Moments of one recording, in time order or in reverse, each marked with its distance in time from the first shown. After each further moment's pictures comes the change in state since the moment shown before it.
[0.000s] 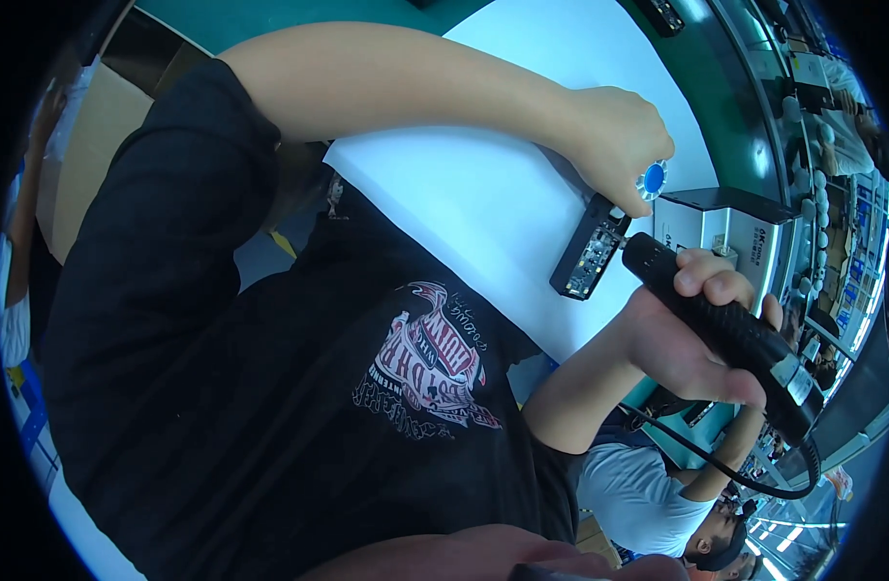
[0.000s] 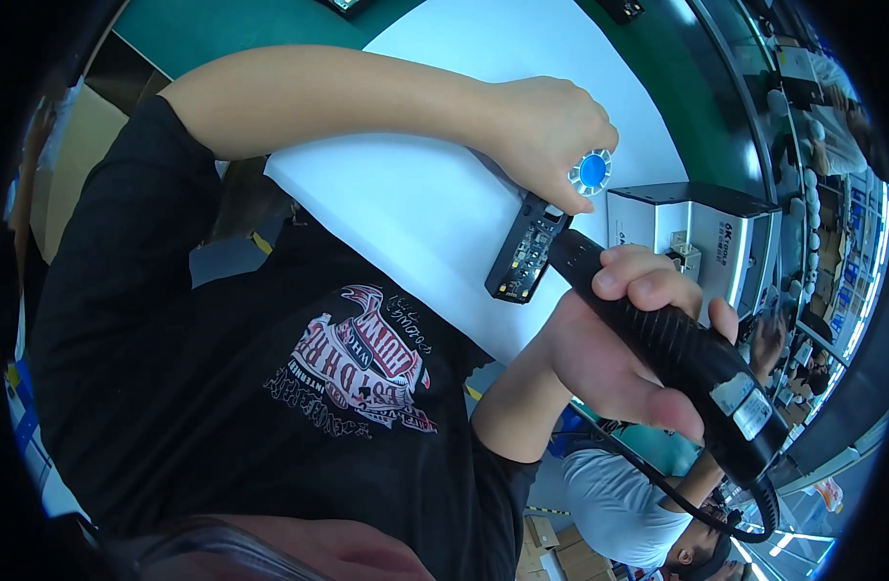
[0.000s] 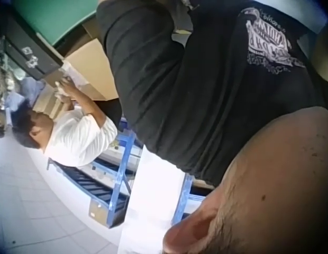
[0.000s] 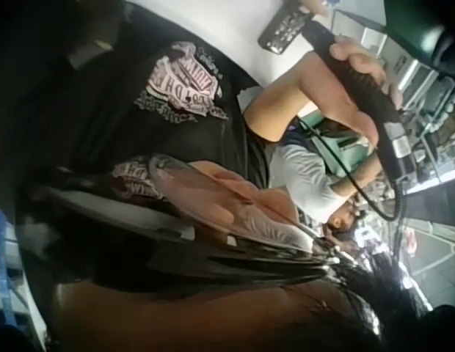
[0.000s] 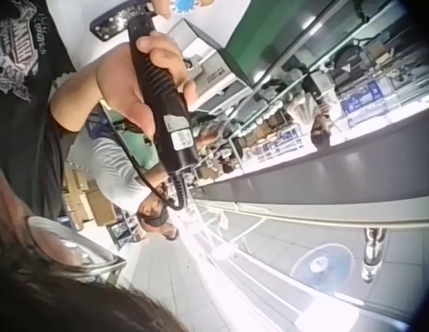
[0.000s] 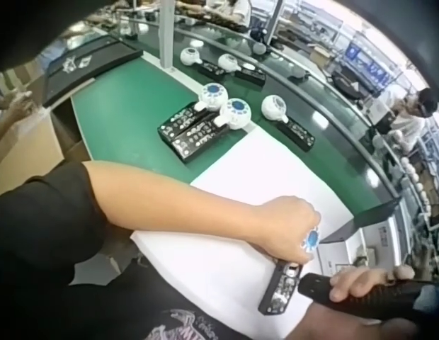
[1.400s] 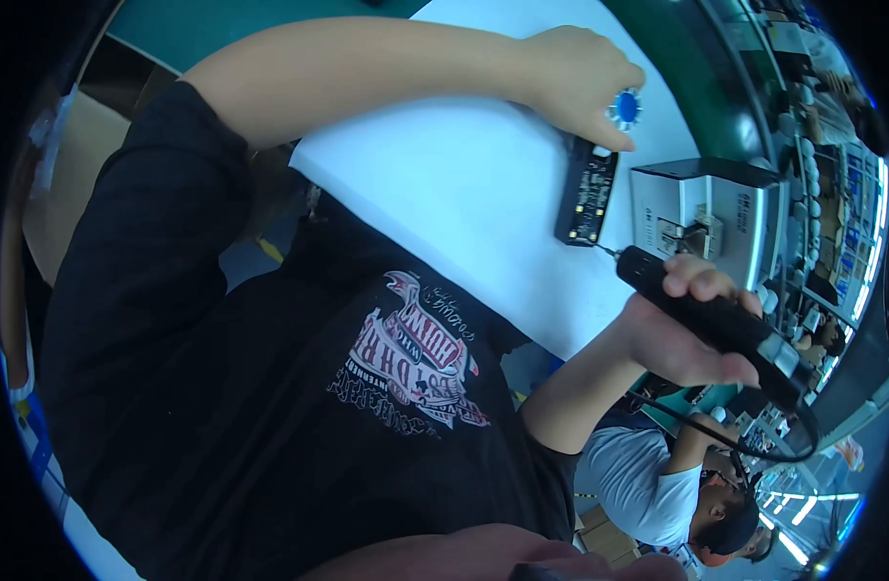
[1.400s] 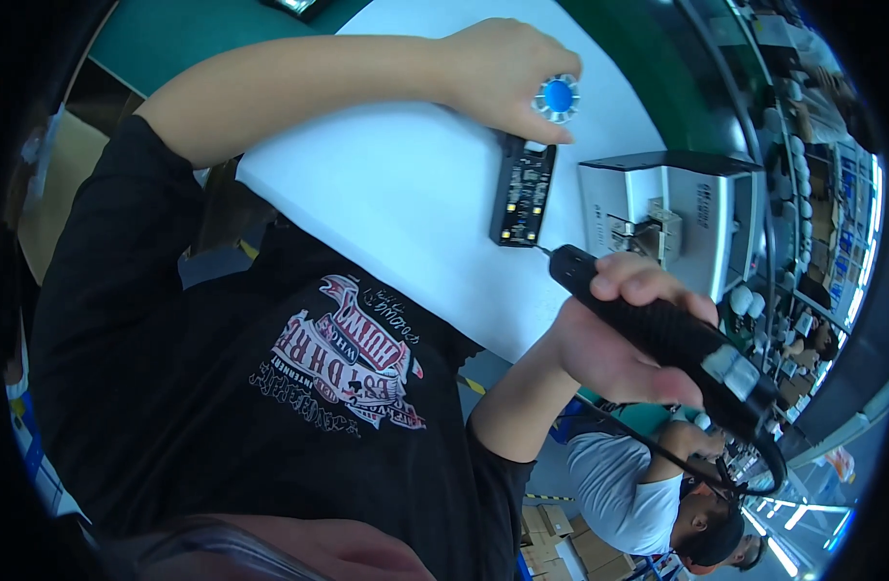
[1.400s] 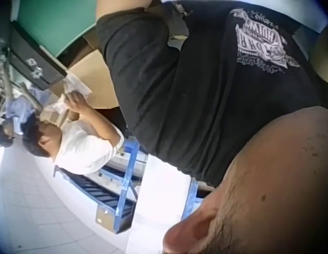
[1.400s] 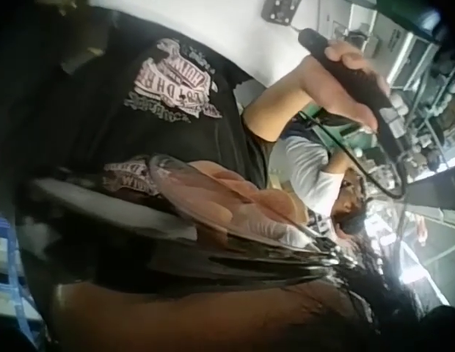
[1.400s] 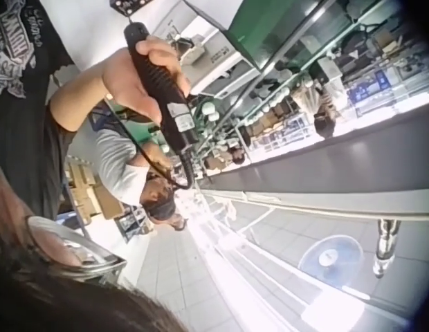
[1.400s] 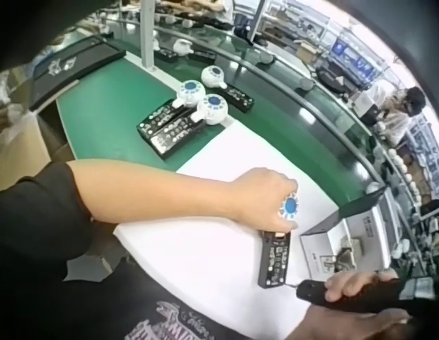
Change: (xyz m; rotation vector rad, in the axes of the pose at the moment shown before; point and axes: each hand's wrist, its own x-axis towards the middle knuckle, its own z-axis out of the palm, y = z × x) left_hand 0.005 -0.025 -0.007 0.168 0.148 0.001; right_hand -0.016 -0.021 -0.045 0.023 0.045 0.070
